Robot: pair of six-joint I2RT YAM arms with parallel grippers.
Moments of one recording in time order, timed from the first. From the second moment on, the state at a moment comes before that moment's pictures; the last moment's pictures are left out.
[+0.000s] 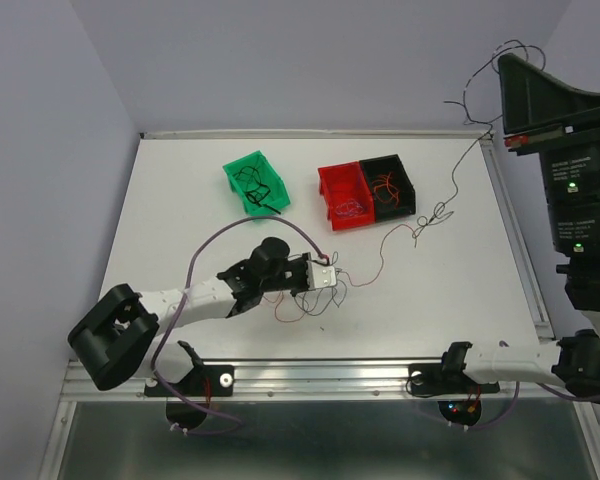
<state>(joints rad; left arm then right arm) -0.84 1.32 0.57 0.31 0.38 0.58 1.08 1.08 1.92 0.04 0.60 0.10</state>
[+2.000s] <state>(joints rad) -0.66 1.38 0.78 0.53 0.82 0.14 1.08 1.09 1.47 0.22 0.39 0.25</state>
